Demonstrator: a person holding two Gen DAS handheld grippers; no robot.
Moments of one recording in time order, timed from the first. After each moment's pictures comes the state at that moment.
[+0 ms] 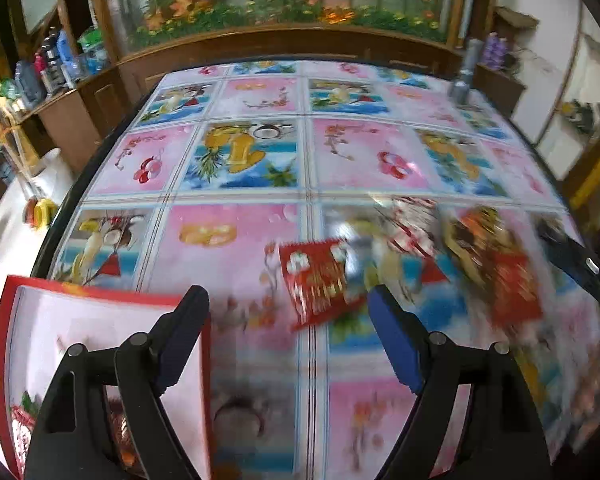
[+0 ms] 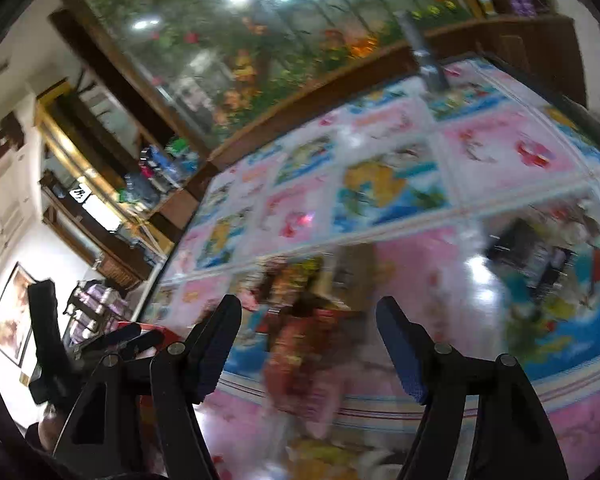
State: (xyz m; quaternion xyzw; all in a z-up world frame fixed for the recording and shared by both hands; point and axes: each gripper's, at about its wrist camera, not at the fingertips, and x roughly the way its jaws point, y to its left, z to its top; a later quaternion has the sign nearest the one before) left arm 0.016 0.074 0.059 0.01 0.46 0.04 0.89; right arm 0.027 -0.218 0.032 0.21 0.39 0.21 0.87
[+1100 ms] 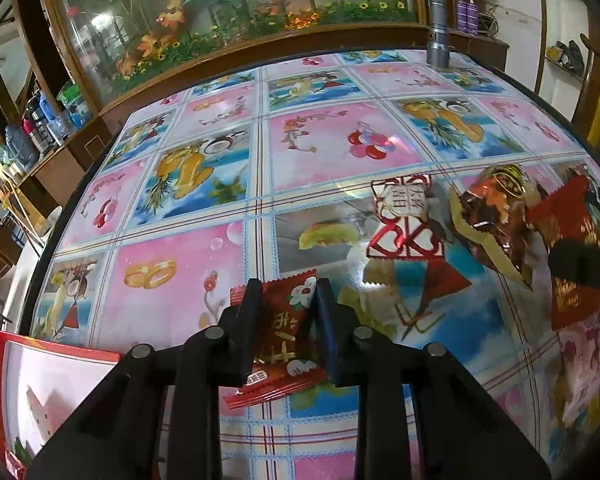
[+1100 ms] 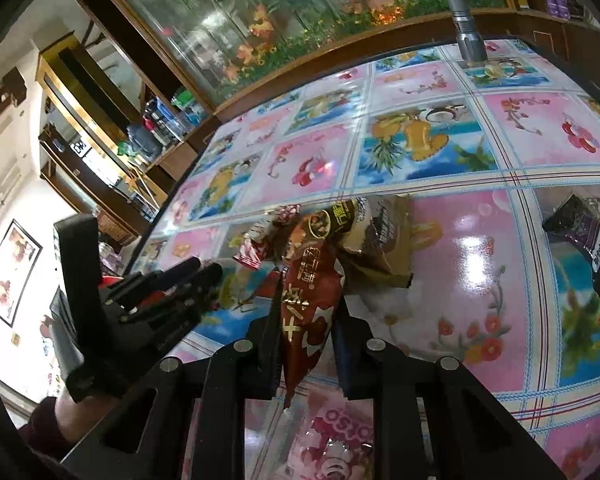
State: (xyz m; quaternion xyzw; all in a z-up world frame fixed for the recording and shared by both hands) left arm 0.033 0.026 0.016 0.10 0.42 0.01 0.90; right arm 0.029 -0.168 0.009 0.15 0.43 0.25 0.86
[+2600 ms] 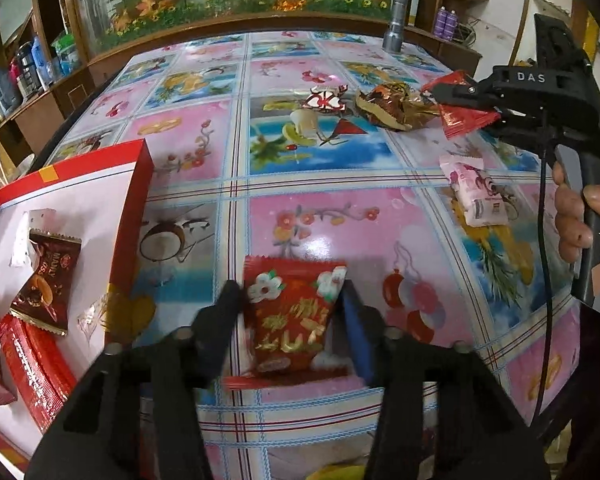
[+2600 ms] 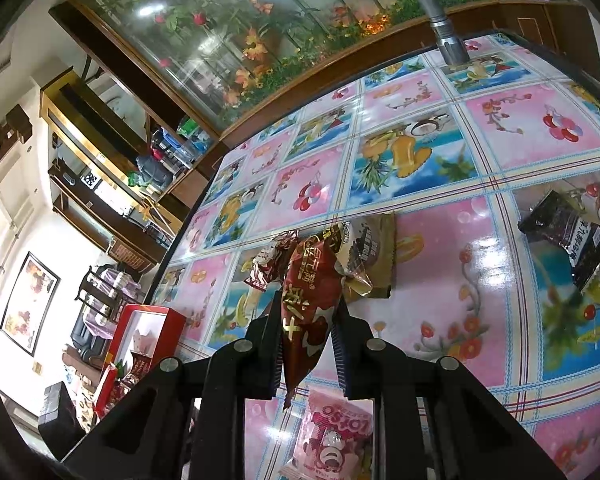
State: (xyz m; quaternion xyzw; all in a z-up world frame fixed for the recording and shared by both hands) left arm -0.114 0.036 0.018 0.02 0.45 -0.05 0.89; right arm 0.030 -0.192 0.018 0.21 0.41 0.25 0.85
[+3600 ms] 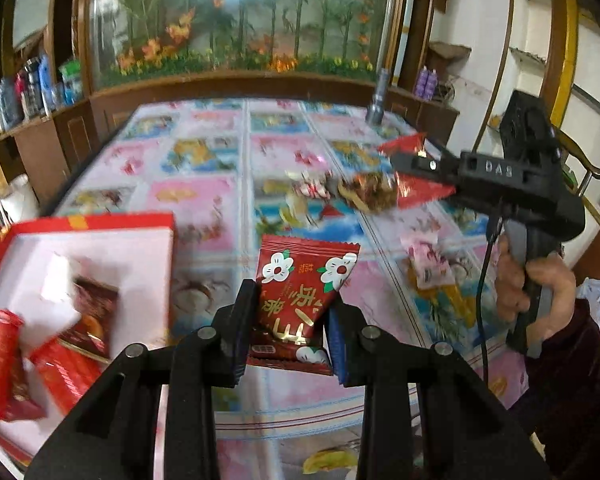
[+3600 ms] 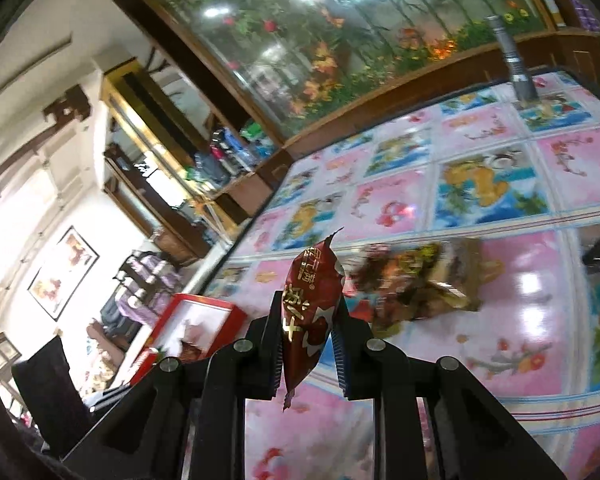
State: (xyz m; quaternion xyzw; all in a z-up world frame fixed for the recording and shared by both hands) left arm -0.141 0.061 0.082 -0.02 0.35 -0.07 0.93; right arm 0.008 -0.165 0.043 0.20 0.33 0.36 0.85
